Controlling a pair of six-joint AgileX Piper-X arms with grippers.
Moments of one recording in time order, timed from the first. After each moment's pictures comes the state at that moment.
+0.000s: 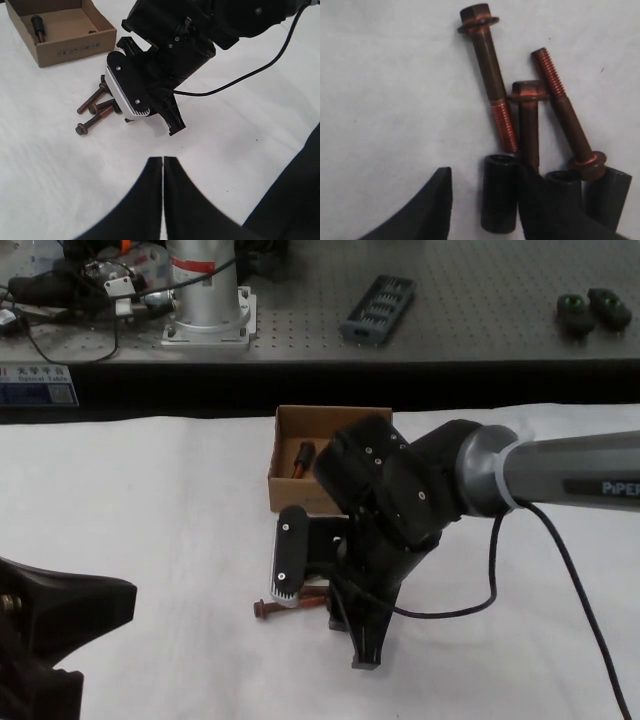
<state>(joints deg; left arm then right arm) -24.5 33.8 -37.1 32.3 22.9 -4.5 46.4 112.4 -71.3 35.0 -0.4 -49.1</state>
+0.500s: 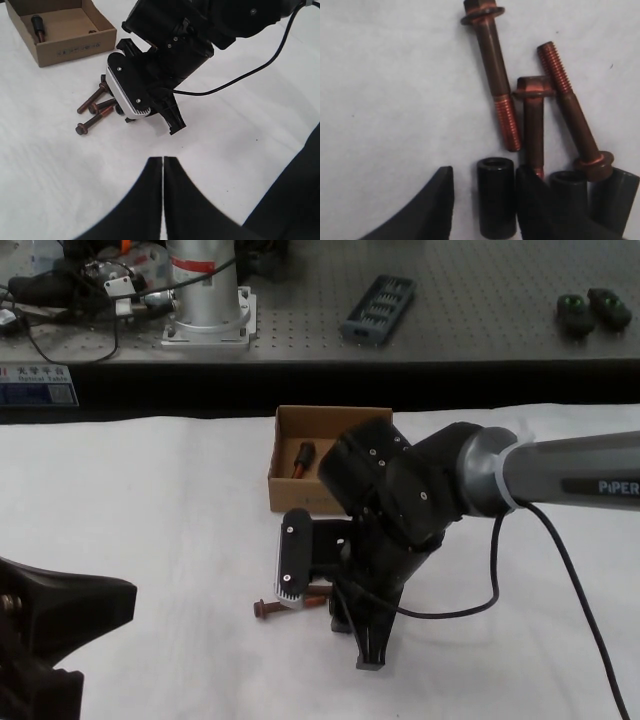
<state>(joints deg) -24.5 33.8 -37.1 32.3 22.9 -4.5 45.0 112.9 -71.3 34.8 -1.4 -49.8</state>
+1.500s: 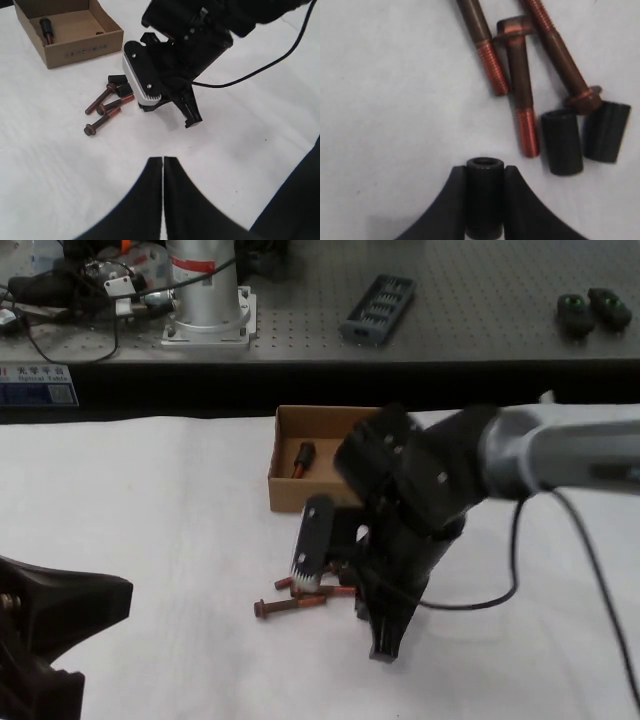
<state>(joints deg) -24.5 33.8 -37.1 32.3 21.7 -2.7 44.4 108.4 -71.3 41.6 1.0 -41.2</state>
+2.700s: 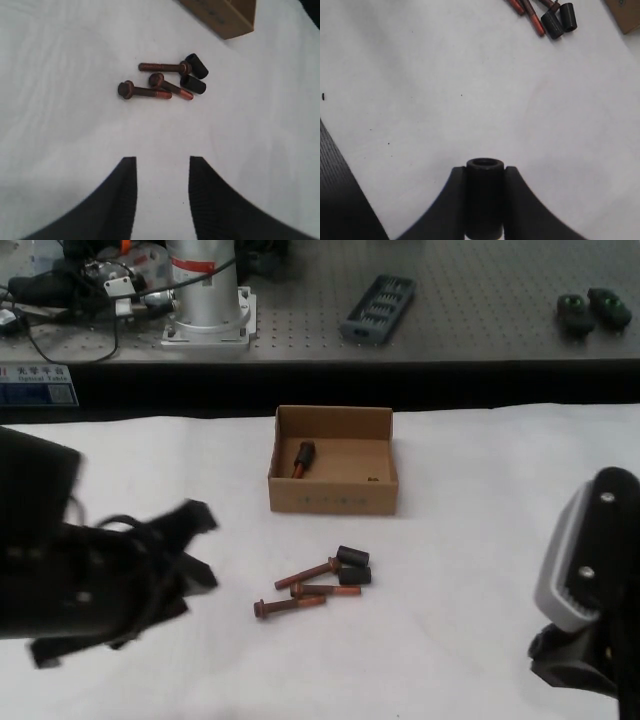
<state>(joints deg) -26.9 65.9 -37.2 14.3 12.6 -54.4 44.4 52.6 -44.3 55.3 -2.8 -24.0</state>
